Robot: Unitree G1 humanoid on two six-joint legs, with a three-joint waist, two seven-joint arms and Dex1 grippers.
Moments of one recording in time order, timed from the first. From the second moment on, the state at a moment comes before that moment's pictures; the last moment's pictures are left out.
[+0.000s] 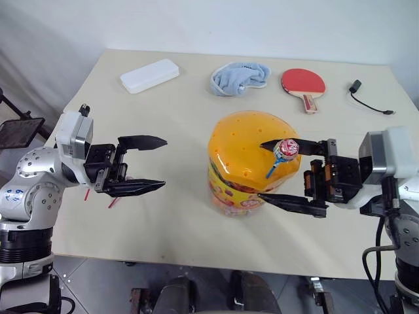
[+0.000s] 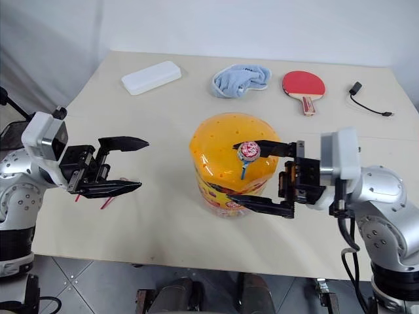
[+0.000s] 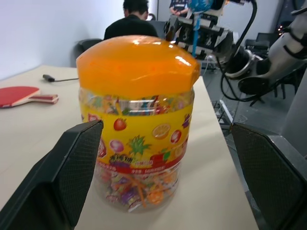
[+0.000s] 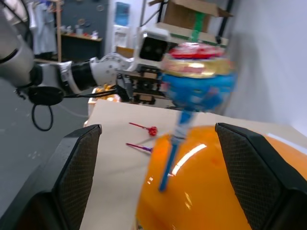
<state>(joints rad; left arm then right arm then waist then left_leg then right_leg) -0.46 0.77 0.22 -0.14 -0.82 0.45 -1.32 -0.35 -0.71 -0.18 -0.58 0.87 0.39 1.06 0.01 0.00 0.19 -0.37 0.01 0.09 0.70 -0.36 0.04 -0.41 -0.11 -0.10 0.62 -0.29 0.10</state>
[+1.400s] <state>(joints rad) -0.46 0.73 0.12 -0.19 -0.73 0.43 -1.28 -0.25 -1.23 -0.12 0.45 0.26 0.41 0.97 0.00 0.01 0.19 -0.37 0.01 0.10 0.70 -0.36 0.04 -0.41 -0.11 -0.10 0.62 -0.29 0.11</state>
